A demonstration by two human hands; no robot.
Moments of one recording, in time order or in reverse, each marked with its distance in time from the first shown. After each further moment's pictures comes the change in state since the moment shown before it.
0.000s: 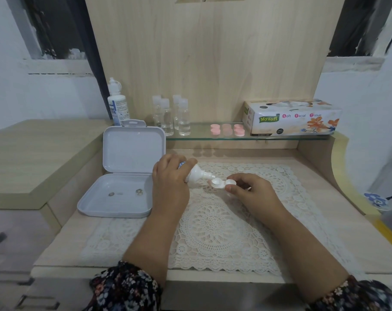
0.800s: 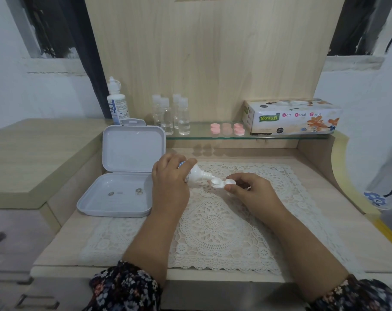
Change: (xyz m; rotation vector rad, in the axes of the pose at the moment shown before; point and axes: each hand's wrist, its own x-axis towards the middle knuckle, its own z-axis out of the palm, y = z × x) left_hand 0.000 0.001 -0.001 0.005 0.001 0.007; right_hand 0.000 0.002 0.000 0.010 -0.012 0.002
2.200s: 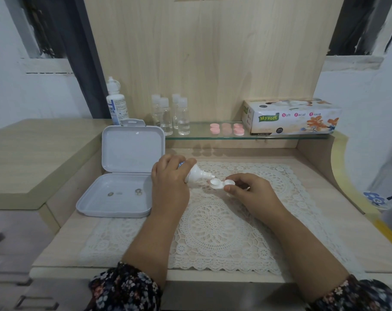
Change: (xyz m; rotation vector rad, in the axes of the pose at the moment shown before) left_hand -0.001 0.002 -0.001 0.001 -0.008 -0.016; right_hand -0.001 -0.001 0.000 -0.005 -0.004 -0.006
